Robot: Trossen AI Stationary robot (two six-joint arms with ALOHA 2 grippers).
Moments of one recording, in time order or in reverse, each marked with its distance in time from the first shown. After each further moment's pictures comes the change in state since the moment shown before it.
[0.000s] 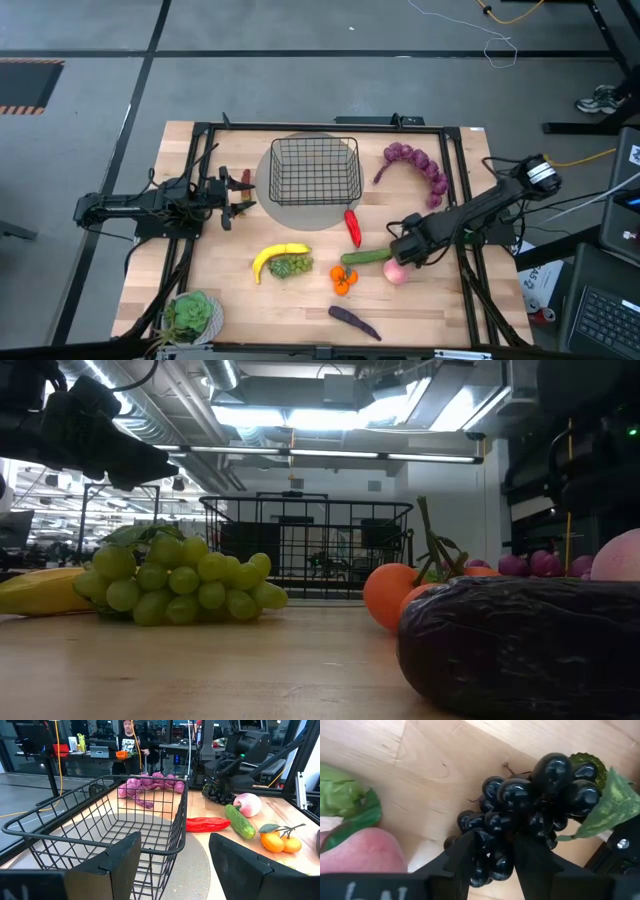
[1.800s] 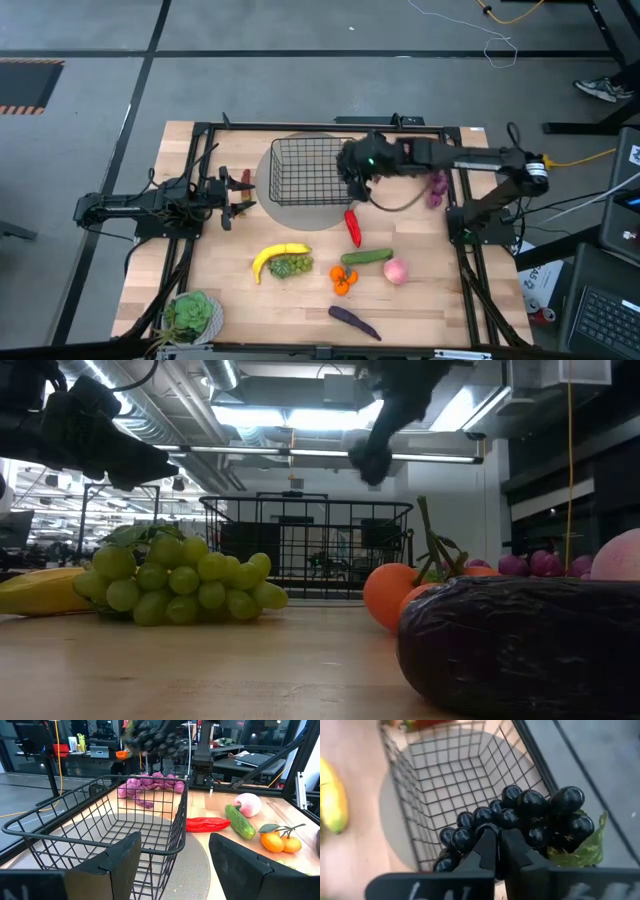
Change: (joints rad) left arm 0.000 0.000 0.000 0.000 0.000 0.000; right arm -0.559 0.074 0.665 0.228 0.313 -1.551
